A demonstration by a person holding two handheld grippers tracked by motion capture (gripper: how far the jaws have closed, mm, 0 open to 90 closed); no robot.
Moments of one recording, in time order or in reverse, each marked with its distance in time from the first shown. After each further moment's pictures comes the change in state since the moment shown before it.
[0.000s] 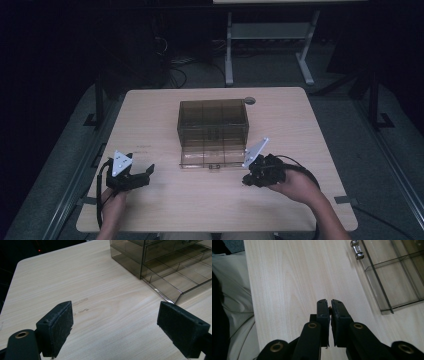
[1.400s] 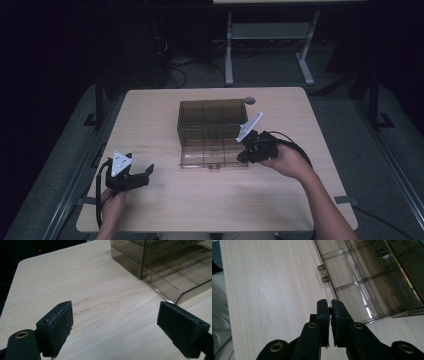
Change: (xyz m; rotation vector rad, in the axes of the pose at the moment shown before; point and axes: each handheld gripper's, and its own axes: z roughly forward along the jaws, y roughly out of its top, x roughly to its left) left arm 0.001 0.000 -0.001 -0.003 0.002 -0.004; right arm -0.046 0.034 -0.009 -0.026 -0.027 0.036
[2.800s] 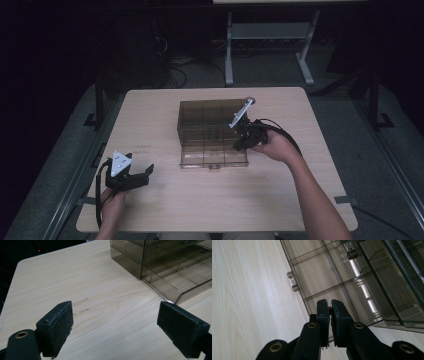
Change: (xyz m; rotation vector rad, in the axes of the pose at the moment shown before) left arm 0.001 0.000 -0.001 0.002 -0.004 -0.001; right arm -0.047 0.019 0.028 0.054 0.000 0.078
